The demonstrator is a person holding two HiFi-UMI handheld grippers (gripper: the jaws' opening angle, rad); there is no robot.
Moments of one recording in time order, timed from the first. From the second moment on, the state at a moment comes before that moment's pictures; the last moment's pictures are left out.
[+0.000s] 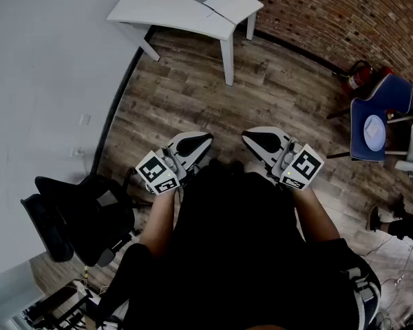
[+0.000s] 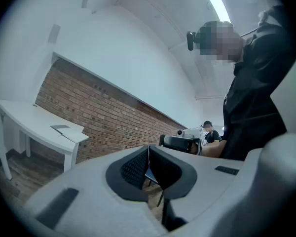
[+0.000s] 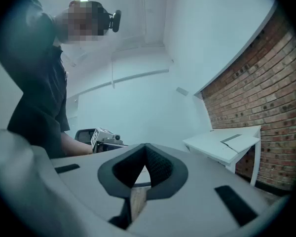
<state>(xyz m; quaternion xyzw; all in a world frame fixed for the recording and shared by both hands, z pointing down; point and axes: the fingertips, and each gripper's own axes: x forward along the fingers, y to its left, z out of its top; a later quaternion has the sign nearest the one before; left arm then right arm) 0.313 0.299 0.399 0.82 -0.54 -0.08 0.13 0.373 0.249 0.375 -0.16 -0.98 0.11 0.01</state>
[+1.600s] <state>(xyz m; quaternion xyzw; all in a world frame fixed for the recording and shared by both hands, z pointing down) 0.316 0.332 0.396 0.80 -0.56 -0.11 0.16 0.414 0.232 0.389 -0.18 -0.98 0.02 0.10</state>
